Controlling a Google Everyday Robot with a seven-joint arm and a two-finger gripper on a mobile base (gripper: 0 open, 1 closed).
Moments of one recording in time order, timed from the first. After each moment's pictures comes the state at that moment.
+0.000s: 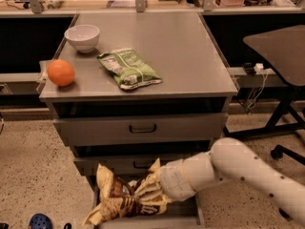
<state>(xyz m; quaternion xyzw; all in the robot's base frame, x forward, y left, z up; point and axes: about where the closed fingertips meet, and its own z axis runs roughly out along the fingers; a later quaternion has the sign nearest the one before) 0.363 0.019 0.652 -0.81 0.32 0.22 0.44</state>
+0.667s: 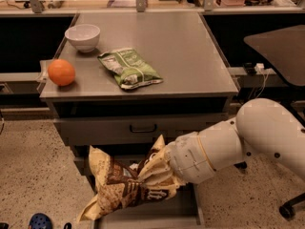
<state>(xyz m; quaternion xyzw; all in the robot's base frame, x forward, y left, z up) 0.348 0.004 0.789 -0.84 0.26 0.17 0.44</state>
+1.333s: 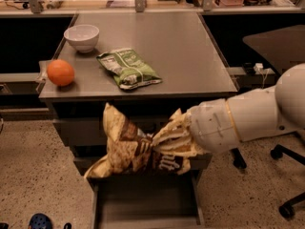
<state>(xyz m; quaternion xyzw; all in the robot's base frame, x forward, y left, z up) 0.385 -0.029 0.867 -0.81 0.31 0.13 0.48</state>
